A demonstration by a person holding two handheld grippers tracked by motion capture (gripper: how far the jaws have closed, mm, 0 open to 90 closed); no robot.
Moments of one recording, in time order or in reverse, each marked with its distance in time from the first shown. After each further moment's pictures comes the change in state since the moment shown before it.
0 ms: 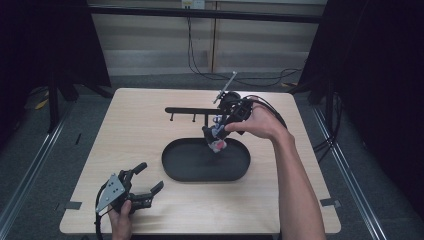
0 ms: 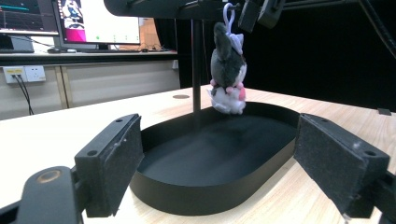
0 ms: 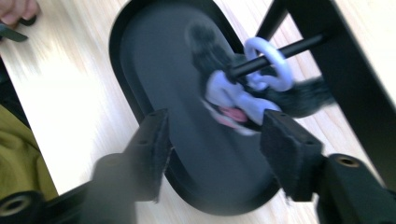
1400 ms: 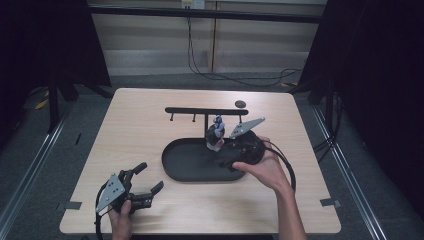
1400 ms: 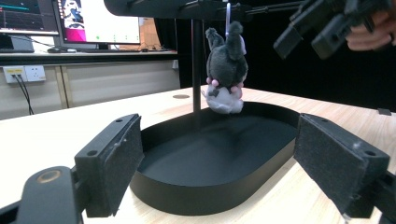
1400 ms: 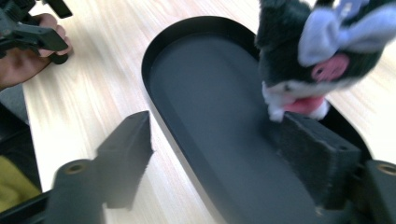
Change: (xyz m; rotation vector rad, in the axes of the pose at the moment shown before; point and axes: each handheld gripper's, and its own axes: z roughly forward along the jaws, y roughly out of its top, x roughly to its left) left arm 0.000 0.000 0.000 0.000 -0.001 -0.001; right arm 0.055 -0.093 0.042 -0.414 -0.027 0.058
